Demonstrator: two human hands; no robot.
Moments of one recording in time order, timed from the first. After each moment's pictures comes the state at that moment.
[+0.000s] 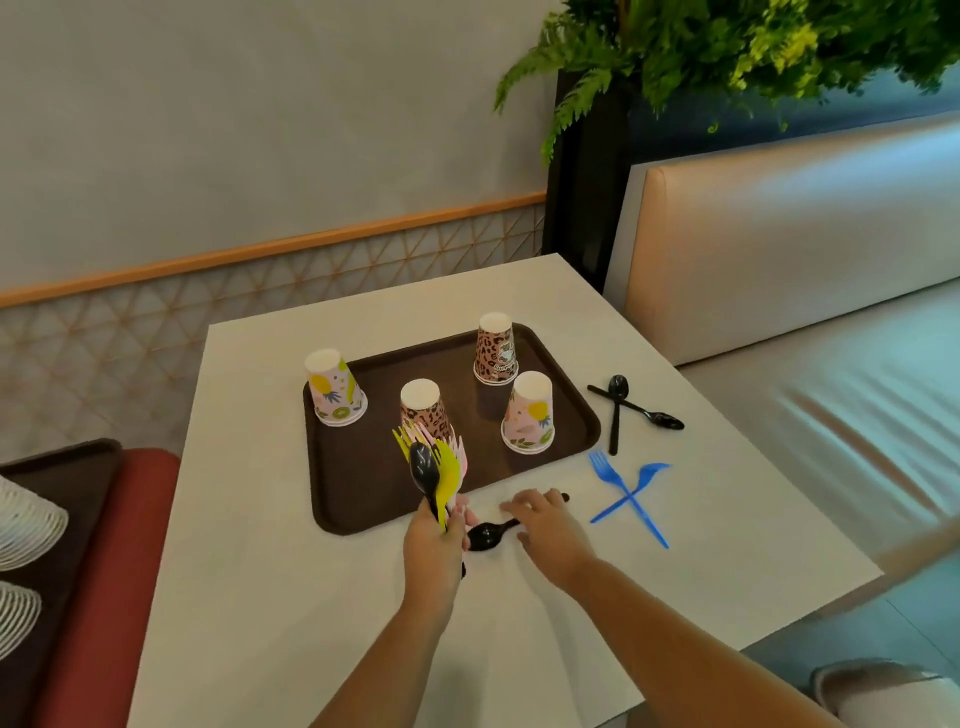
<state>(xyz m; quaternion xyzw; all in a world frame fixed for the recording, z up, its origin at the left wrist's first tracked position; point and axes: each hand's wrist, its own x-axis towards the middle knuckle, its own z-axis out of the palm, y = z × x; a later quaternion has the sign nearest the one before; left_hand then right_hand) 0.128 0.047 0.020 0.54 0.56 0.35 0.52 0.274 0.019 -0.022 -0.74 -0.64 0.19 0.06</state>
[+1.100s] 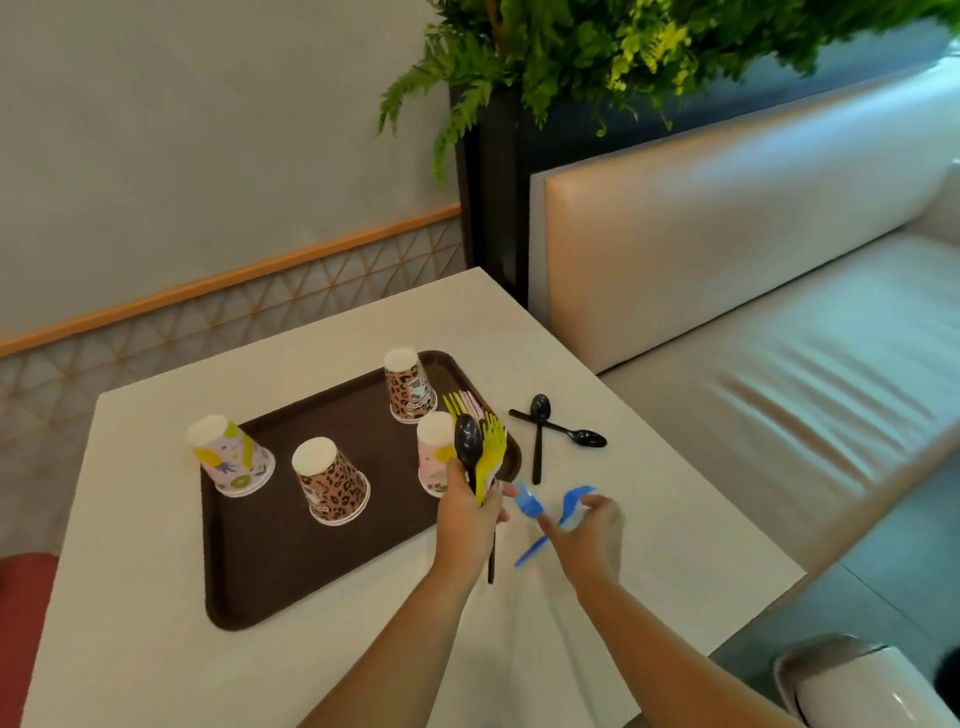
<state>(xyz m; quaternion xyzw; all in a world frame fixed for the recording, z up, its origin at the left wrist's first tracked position) 0.276 0.062 0.042 0.66 0.46 0.28 0.52 0.376 -0.010 -0.014 -0.85 -0.14 0.24 0.45</state>
